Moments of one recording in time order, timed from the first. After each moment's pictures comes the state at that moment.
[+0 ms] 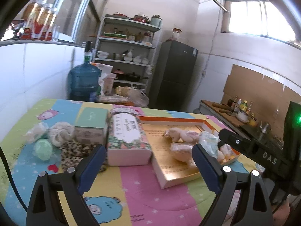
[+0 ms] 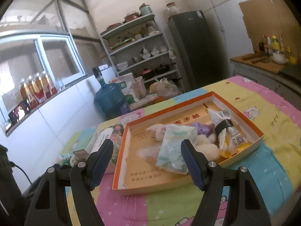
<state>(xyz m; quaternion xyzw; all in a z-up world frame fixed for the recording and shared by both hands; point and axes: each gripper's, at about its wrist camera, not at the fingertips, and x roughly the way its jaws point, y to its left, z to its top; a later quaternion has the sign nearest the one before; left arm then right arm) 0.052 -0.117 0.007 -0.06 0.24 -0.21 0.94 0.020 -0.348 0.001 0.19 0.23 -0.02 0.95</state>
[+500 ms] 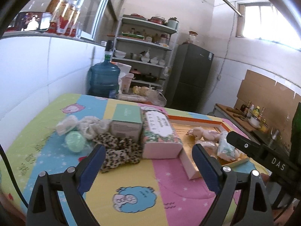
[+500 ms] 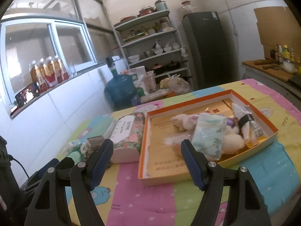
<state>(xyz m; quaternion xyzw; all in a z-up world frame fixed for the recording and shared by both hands) 0.042 -0.061 0.004 -0.08 0.25 -0.16 0.95 0.019 -0.289 0.002 0.16 0.25 0.02 0.96</state>
